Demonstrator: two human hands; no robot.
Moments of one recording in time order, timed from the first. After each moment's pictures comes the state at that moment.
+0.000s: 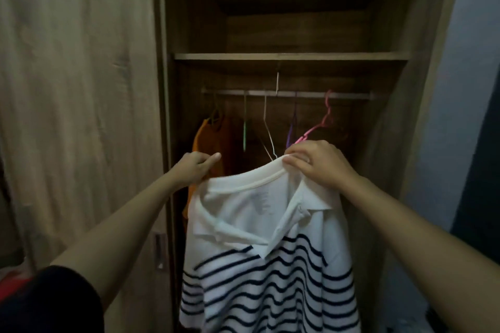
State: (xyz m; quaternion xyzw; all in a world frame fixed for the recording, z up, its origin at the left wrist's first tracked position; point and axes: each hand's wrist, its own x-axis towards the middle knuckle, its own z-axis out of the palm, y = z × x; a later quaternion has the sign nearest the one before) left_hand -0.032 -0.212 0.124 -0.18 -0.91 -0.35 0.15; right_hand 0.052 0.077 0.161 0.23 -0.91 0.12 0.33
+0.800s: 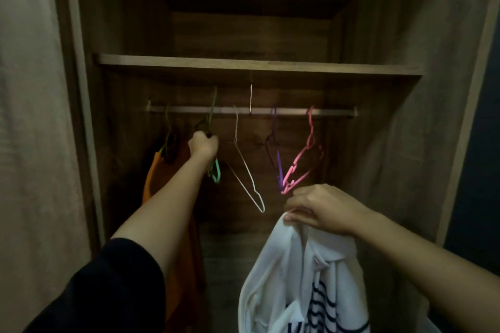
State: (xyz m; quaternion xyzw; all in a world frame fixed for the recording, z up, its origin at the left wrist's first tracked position) left_hand -0.269 -0.097 0.203 -0.02 -0.79 -0.59 0.17; right_hand -0.049 0.090 0.157 0.23 -0.95 -0.08 0.21
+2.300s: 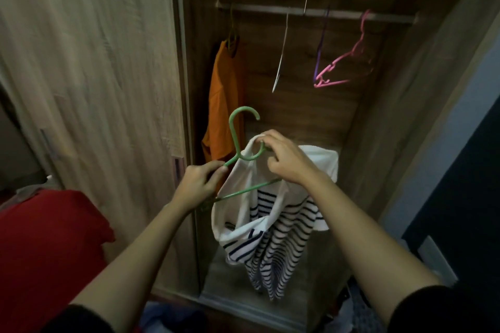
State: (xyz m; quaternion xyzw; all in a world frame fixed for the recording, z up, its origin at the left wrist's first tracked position) left_hand 0.059 -0.243 -0.036 -0.26 -0.86 -0.36 0.24; right_hand 0.043 -0.022 0.023 0.27 -0.93 0.20 0.17
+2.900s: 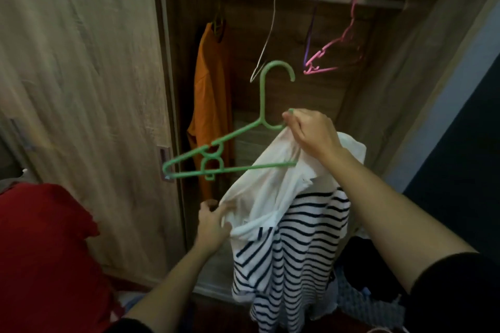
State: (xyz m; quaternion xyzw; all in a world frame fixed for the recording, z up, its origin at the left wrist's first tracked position) left_hand 0.079 -0.192 -0.168 -0.08 -0.92 -0.38 0.06; right_hand 0.043 0.032 0.043 0.19 -0.91 0.13 0.35
